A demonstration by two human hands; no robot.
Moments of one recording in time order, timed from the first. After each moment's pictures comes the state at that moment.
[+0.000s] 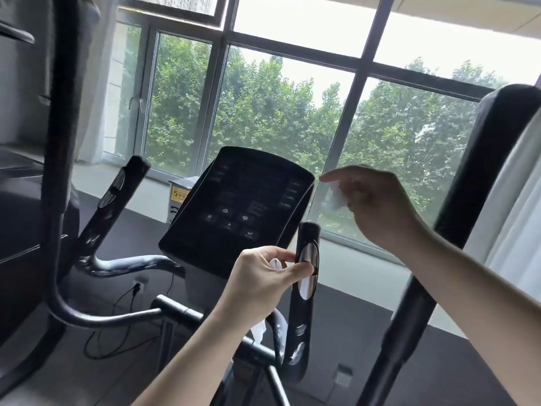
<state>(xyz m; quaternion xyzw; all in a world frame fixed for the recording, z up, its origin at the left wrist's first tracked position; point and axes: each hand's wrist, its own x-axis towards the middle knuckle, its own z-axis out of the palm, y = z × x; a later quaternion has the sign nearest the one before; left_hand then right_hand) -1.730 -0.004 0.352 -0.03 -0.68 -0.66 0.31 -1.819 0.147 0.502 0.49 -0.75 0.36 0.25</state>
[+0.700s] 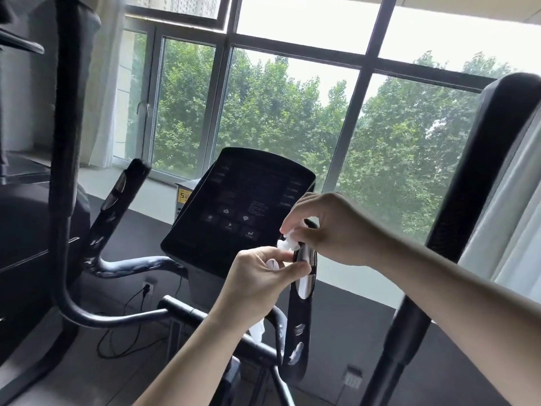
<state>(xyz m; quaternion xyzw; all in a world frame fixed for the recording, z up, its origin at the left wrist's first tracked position) -1.727 -0.001 0.354 -0.01 -0.68 -0.66 0.32 -1.817 0.120 0.479 0.61 -0.75 0.18 0.15</state>
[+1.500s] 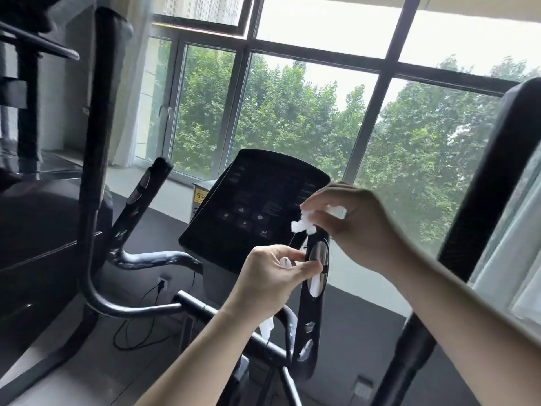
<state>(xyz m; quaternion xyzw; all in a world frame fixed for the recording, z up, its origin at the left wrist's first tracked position) -1.725 0.000 0.351 0.02 -0.70 -0.63 0.34 -1.814 0.126 0.470 0.59 -0.71 0.30 0.25</state>
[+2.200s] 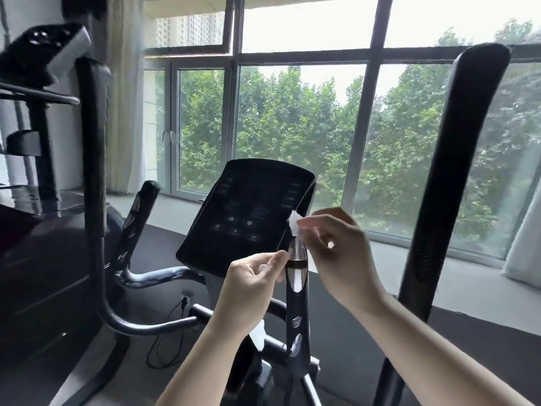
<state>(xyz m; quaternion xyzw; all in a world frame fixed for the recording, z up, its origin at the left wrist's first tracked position) -1.711 0.019 0.353 0.09 -0.70 -0.60 0.37 -1.816 0.147 0.403 0.50 -0.64 0.50 0.30</state>
